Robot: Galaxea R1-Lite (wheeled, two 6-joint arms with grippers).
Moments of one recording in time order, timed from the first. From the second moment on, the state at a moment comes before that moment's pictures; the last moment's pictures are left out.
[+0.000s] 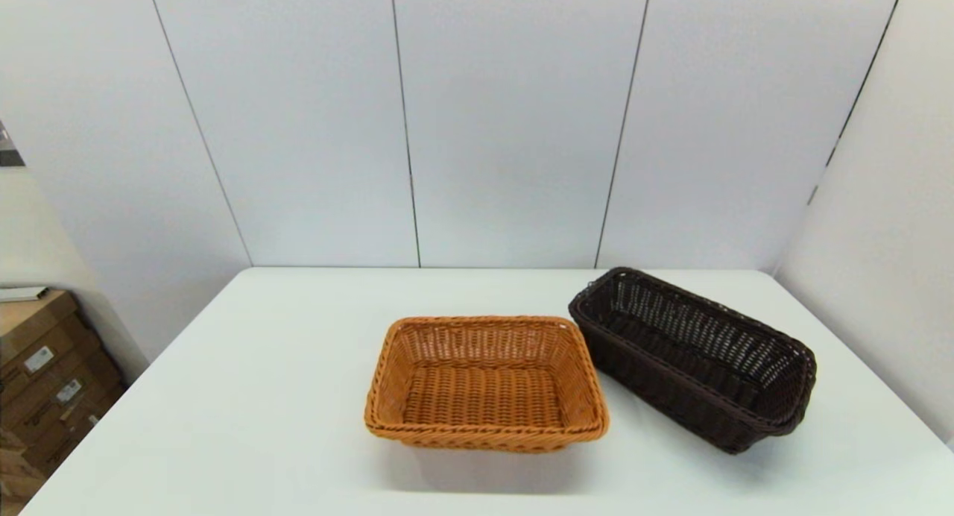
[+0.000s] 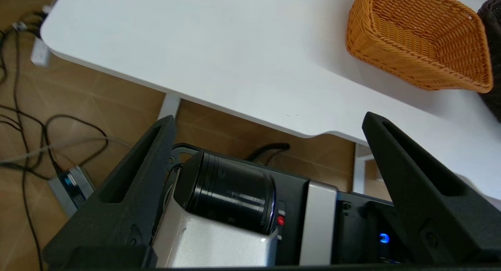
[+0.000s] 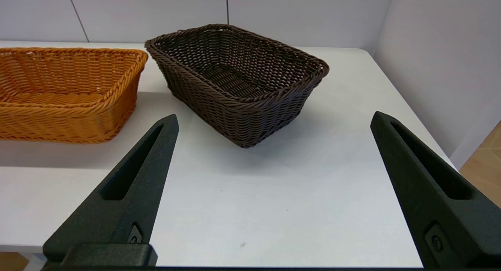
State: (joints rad) left arm -0.05 0.29 -0.85 1.11 0.03 -0.43; right arm 0.00 0.00 0.00 0.01 0.00 -0.01
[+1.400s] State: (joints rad) left arm 0.00 0.00 -0.02 0.03 0.01 0.03; right arm 0.00 0.00 0.00 0.01 0.00 -0.01
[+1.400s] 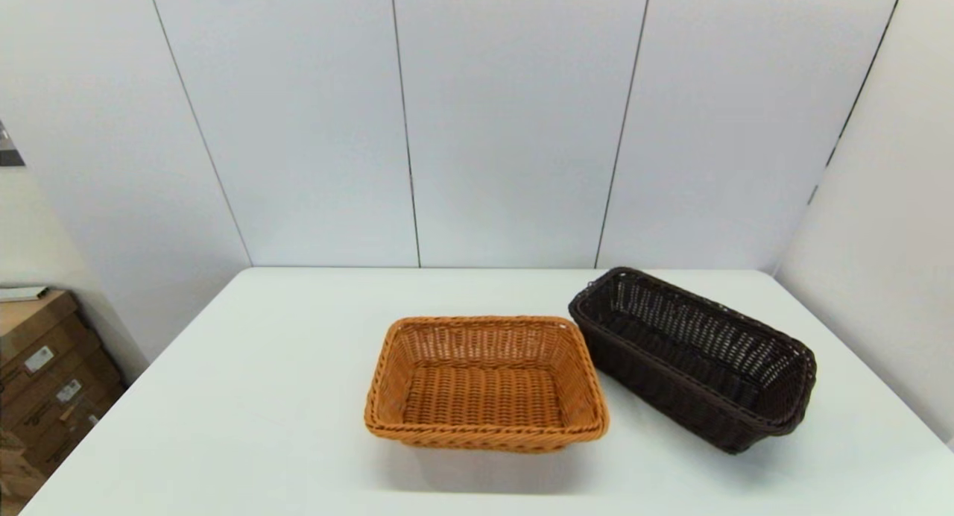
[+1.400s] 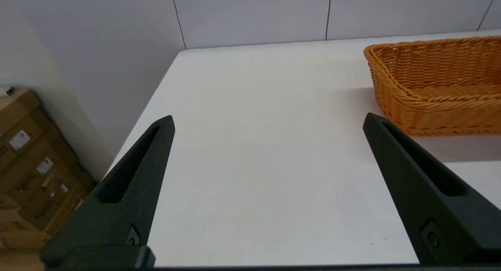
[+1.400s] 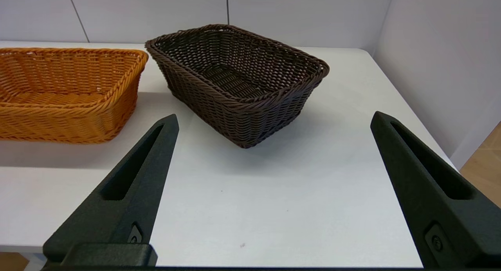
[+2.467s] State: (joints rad) left arm 0.00 0.00 -0.01 0.03 0.01 -0.01; right arm 0.00 0.00 0.00 0.01 0.01 -0.02
